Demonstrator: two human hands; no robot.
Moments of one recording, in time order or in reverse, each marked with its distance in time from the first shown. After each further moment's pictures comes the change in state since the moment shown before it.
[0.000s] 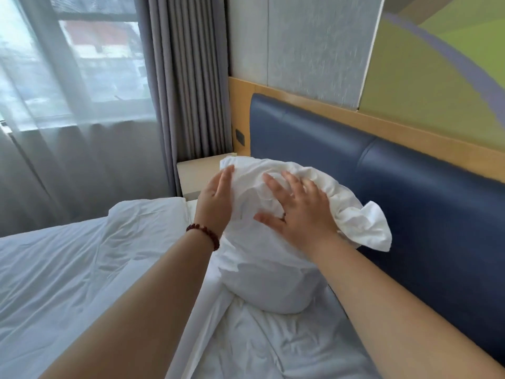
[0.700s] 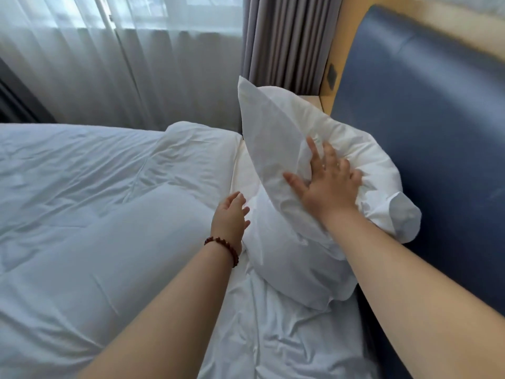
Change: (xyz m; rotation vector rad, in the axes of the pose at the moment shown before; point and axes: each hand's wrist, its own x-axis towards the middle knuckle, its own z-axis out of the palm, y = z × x) left_hand 0.011 -0.166 0.054 -0.311 0.527 -0.637; right_hand 0.119 0.057 0.166 0.082 -0.117 -0.121
